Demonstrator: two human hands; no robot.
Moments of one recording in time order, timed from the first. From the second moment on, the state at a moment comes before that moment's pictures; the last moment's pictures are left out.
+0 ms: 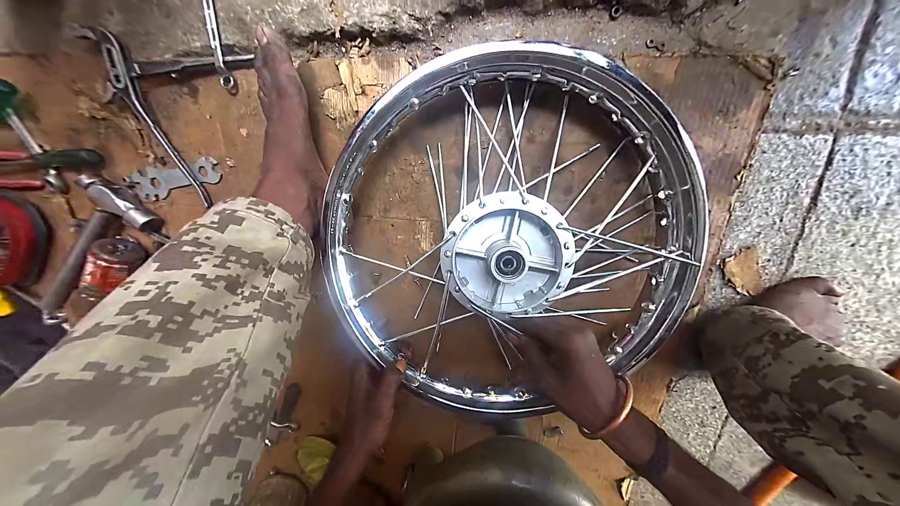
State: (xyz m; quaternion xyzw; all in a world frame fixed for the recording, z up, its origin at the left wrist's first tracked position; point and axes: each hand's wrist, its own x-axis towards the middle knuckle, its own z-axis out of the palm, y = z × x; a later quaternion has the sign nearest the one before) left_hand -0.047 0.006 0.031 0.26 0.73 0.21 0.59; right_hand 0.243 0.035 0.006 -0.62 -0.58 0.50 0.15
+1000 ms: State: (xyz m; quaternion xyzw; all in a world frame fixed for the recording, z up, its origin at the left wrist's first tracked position) left_hand 0.064 0.045 0.025 0.03 0.56 0.21 0.80; right_hand 0.250 0.006 0.028 -0.53 -0.62 0.58 -0.03
